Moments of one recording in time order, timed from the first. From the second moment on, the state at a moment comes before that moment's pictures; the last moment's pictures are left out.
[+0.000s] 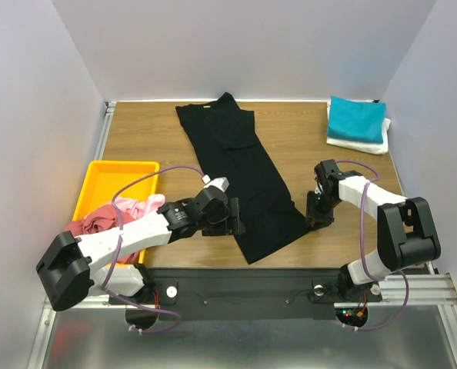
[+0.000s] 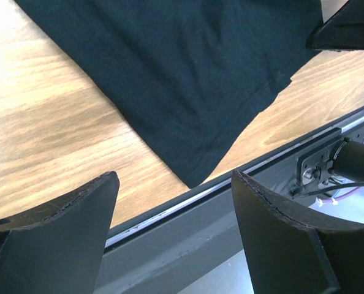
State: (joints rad) left arm -0.95 1.19 0.75 -0.39 -0.01 -0.88; right arm 0.20 1.50 0.81 -0.76 -0.17 0.41
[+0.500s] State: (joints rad) left arm -1.03 1.33 0.74 -0.36 0.01 -0.88; right arm 0.20 1.51 0.81 -0.75 -0.25 0.39
